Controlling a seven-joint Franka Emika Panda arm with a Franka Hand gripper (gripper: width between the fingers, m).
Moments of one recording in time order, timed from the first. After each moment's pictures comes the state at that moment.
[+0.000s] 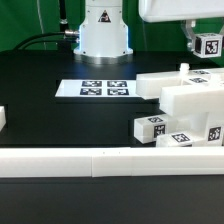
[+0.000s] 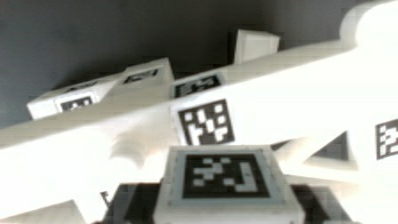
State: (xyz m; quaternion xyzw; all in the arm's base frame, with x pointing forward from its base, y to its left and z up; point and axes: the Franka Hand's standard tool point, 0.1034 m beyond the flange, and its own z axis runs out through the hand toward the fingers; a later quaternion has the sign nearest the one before) arm 0.551 0.116 0.133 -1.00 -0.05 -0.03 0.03
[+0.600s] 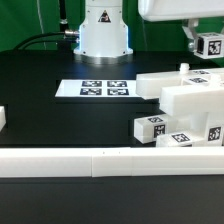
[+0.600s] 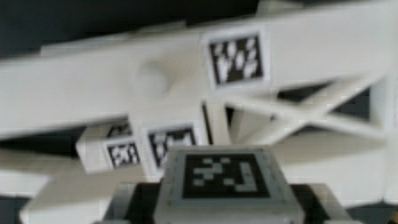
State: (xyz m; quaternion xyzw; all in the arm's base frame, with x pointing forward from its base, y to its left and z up) arm 0.606 0.107 0.142 -0.99 -0.11 -0.01 0.02
